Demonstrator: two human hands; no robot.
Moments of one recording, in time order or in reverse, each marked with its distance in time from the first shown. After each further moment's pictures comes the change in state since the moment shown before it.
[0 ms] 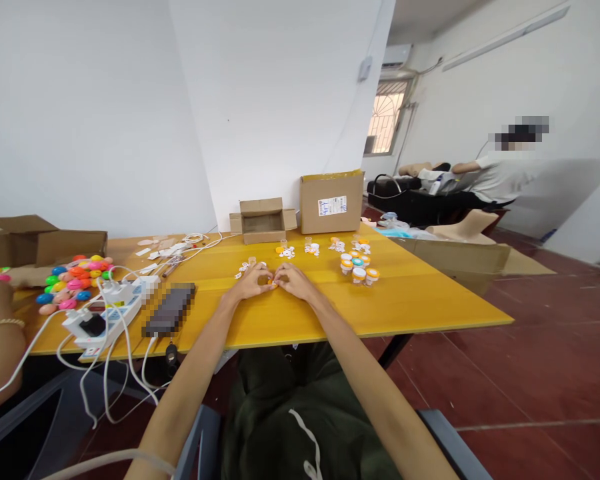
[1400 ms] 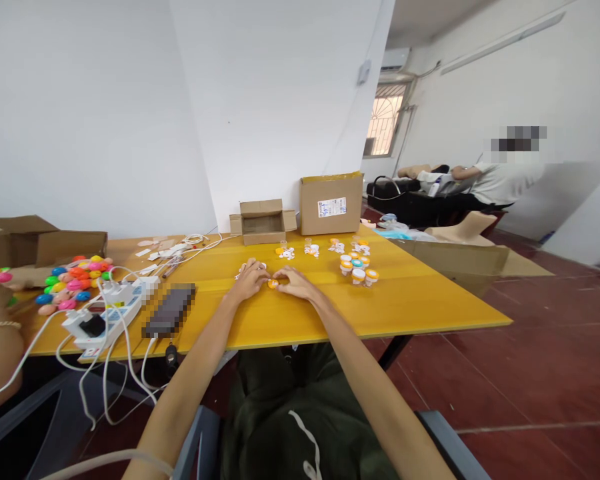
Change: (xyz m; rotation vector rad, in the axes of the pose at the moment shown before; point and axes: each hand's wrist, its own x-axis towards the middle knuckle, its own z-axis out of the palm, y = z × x) left_hand -0.002 -0.001 -0.001 0.234 0.053 0.015; right_hand -0.001 -0.005 -0.009 -0.011 -0.112 0.232
